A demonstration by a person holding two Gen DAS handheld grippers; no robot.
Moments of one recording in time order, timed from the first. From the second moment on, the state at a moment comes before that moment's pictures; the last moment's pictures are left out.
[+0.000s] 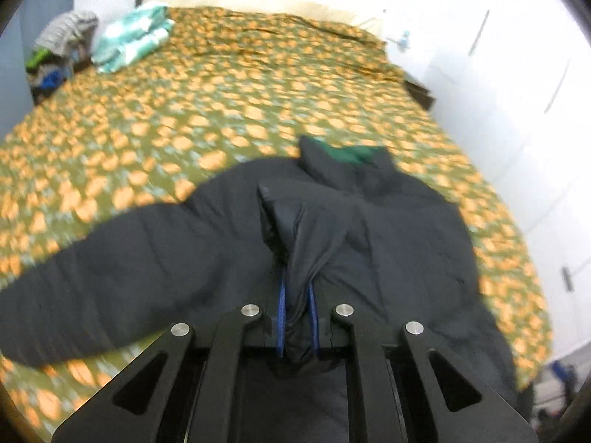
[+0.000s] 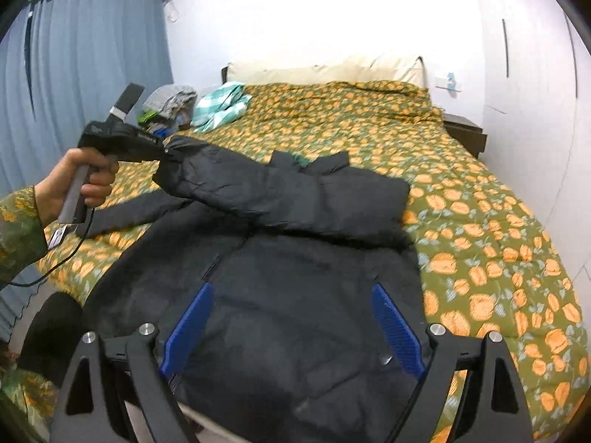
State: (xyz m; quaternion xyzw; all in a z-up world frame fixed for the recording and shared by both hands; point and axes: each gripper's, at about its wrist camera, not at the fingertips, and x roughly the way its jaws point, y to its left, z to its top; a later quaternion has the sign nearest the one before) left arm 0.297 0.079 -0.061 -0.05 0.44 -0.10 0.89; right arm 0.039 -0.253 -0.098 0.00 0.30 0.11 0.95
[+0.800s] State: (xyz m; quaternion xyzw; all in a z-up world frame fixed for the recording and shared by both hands) left arm 0.331 0.089 -0.179 -0.04 0.50 -0.03 0.86; right arm 0.338 -0.266 -0.194 0.06 0.50 0.13 0.85
